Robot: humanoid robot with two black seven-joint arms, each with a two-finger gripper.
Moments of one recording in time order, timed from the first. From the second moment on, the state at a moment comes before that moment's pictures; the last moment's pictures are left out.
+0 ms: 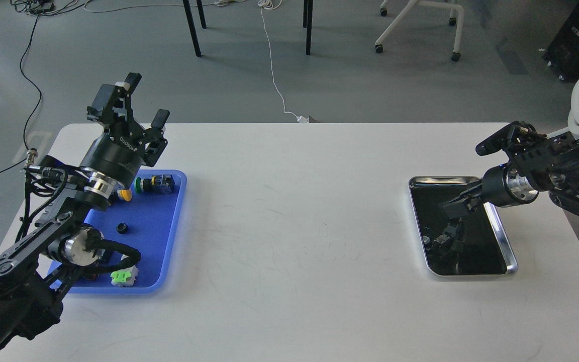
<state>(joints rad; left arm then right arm) -0.37 0.40 -1.00 -1.19 0.59 -0.12 -0.48 1.25 -0.51 -0.61 0.72 -1.43 0.25 0.49</state>
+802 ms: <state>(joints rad) -0.37 0.40 -0.99 -1.19 0.60 -0.13 -0.48 1.24 -0.48 -0.67 0.72 -1.43 0.24 0.49</state>
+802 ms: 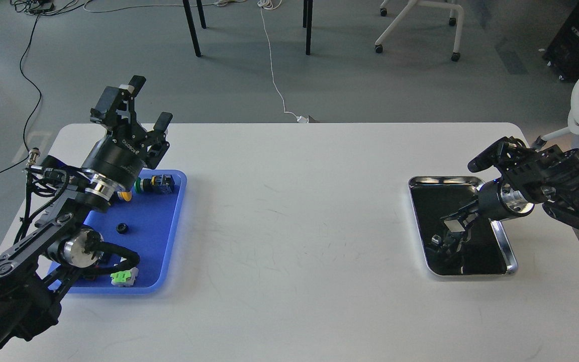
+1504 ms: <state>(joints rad) -0.37 0.42 -0.98 -1.19 0.60 -0.13 -0.48 1.24 -0.48 -0.67 0.71 -1.43 0.24 0.49</state>
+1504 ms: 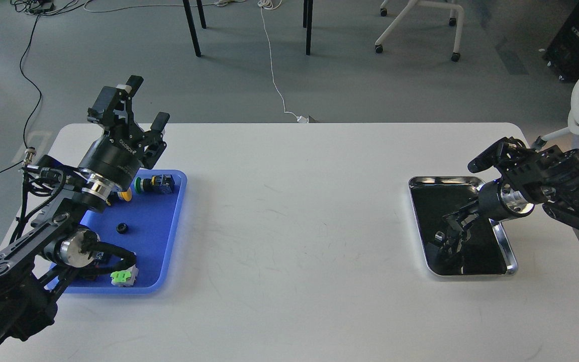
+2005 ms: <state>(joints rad) -0.37 0.42 -0.98 -1.19 0.60 -0.15 -0.48 1.21 -0.48 -0.67 0.71 -1.43 0.24 0.49</state>
